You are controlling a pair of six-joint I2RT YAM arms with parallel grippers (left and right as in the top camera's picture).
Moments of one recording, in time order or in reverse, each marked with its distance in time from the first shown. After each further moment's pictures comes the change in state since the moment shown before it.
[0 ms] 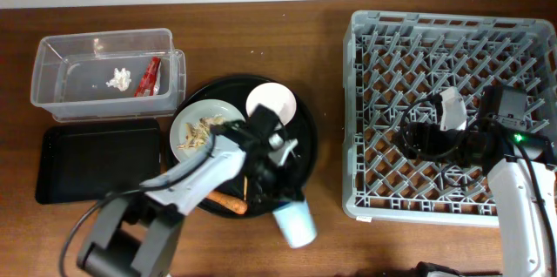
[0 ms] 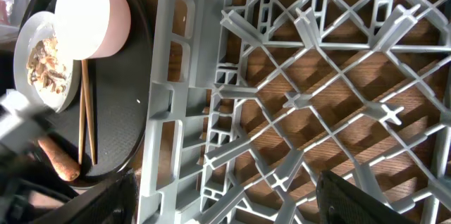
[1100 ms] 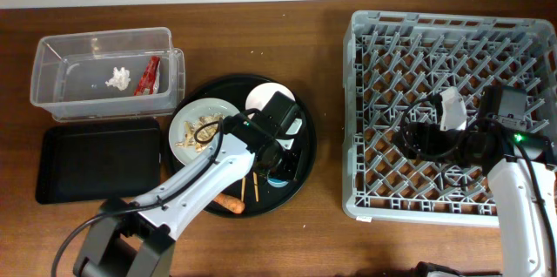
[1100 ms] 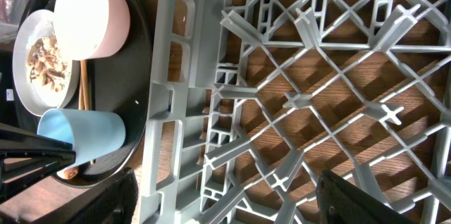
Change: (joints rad) left arm -0.091 -0.045 0.146 -0.040 -0.546 0.004; right arm 0.000 0.000 0.000 0.000 0.000 0.000
